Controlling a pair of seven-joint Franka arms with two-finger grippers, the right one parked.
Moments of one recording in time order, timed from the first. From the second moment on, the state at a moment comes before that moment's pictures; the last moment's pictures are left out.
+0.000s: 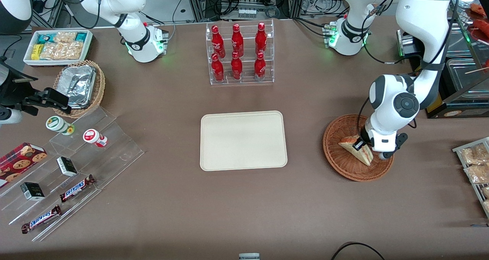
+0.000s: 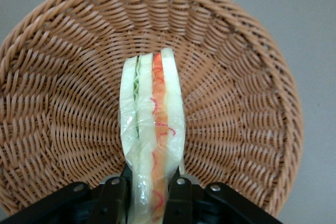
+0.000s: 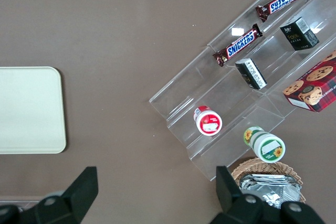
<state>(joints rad) -0.12 0.30 -0.01 -2.15 0.01 2.48 -0.86</state>
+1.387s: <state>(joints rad) -0.61 0.38 -0.06 -1.62 0.00 1.95 -0.87</state>
